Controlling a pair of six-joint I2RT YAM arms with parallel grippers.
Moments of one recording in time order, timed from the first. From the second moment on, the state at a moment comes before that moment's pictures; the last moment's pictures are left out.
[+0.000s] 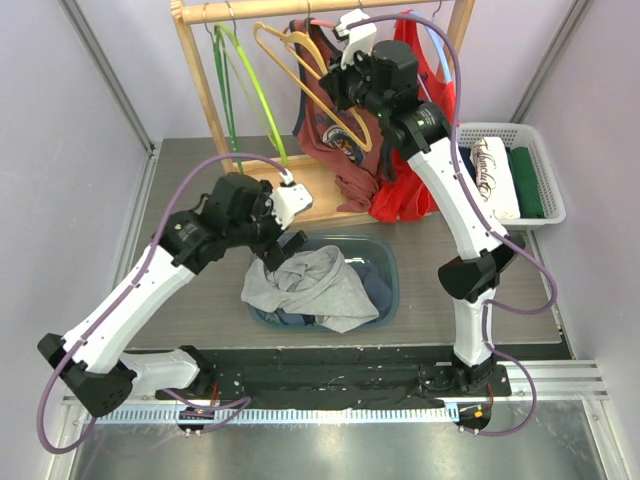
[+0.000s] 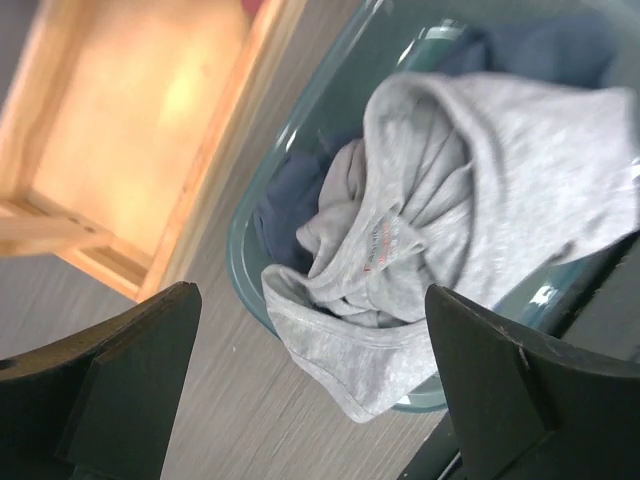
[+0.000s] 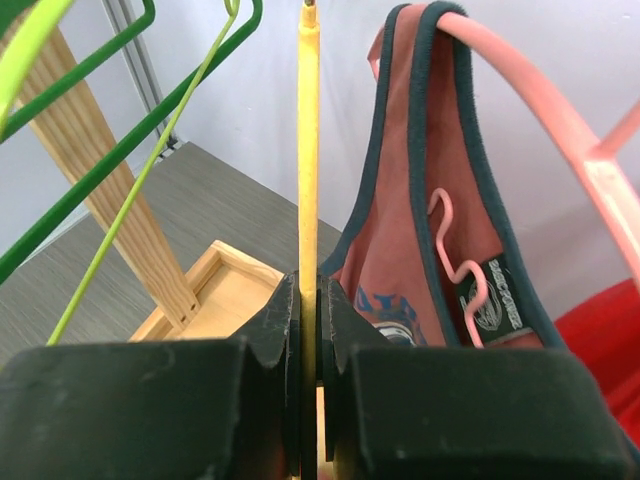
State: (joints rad) left arm -0.69 1.20 1.33 -0.87 0.07 0.34; right arm 0.57 1.99 2.49 -0.56 -0.04 -0.07
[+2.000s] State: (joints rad) left arm -0.69 1.22 1.63 -1.17 0.21 0.42; right arm 0.37 1.69 2.35 -0.51 -0.02 0.03
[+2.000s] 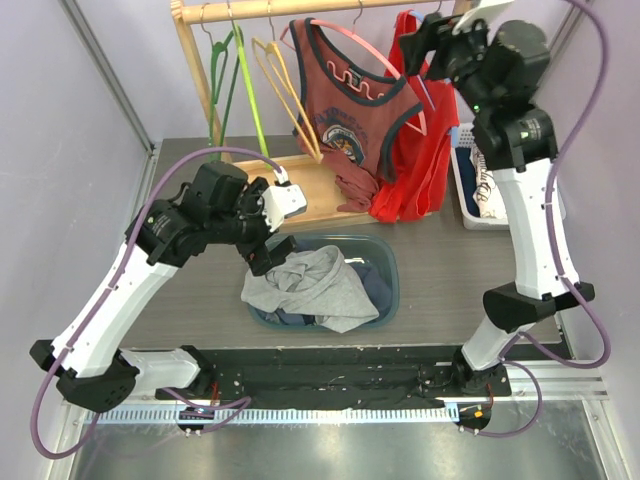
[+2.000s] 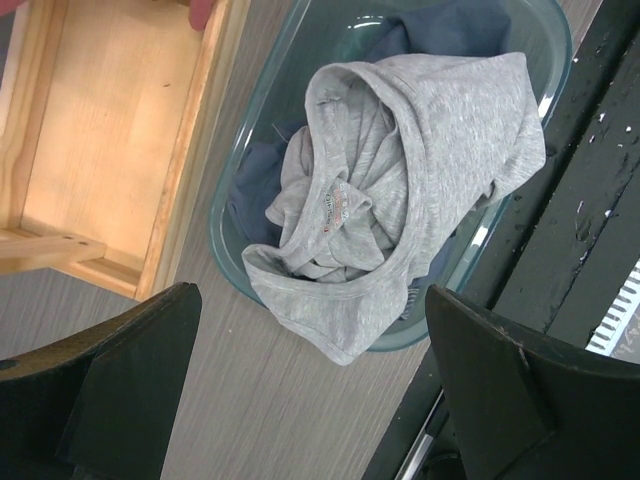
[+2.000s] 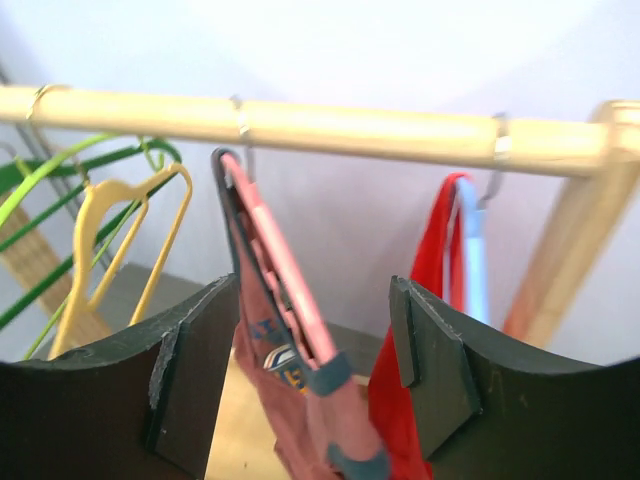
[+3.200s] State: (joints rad) left arm -0.69 1.25 1.65 -1.17 0.23 0.42; right arm 0.38 1.75 2.12 -0.60 -0.22 0.03
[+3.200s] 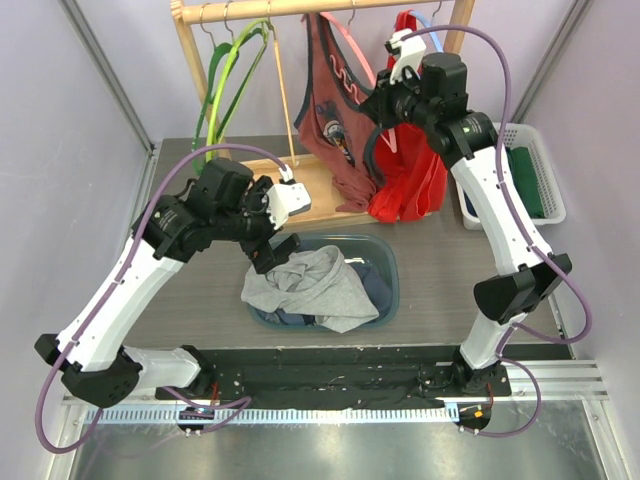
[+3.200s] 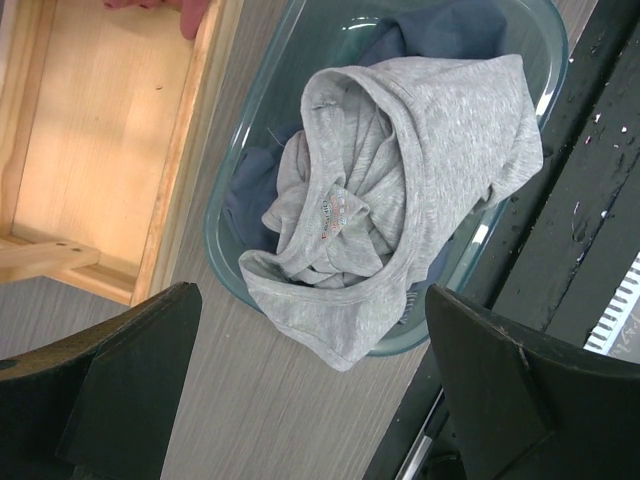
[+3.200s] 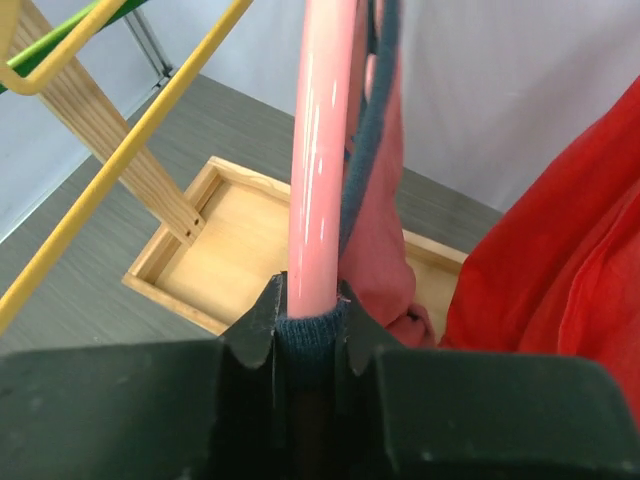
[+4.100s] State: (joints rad) left arm -0.69 1.26 1.65 -1.16 0.20 0.42; right arm 0.40 1.68 2.10 -0.53 -0.18 0.03
